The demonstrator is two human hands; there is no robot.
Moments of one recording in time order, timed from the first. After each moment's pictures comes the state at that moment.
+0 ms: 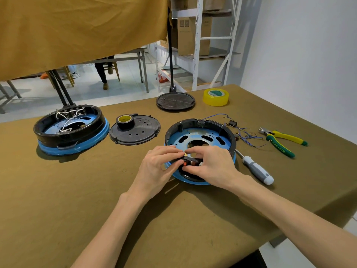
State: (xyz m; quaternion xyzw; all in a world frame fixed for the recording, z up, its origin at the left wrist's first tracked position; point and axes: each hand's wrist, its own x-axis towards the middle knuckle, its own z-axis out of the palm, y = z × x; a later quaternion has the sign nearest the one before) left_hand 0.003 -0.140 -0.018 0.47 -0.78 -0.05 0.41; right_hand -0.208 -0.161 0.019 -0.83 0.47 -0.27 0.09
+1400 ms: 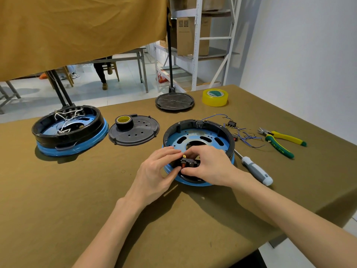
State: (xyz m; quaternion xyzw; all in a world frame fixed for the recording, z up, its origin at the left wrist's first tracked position) left_hand 0.002 -0.128 -0.017 0.47 -0.78 -0.07 0.40; right_hand -0.206 -0.165 0.029 -0.85 0.46 -0.21 0.14
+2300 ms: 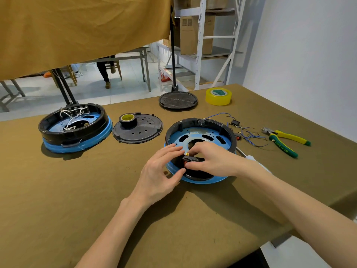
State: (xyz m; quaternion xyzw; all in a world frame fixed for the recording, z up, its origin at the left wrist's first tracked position) left_hand -0.002 -0.119 -0.018 0.49 -0.75 -0.10 0.43; right_hand -0.207 -0.175 0.046 -0.88 0.41 -0.11 0.19
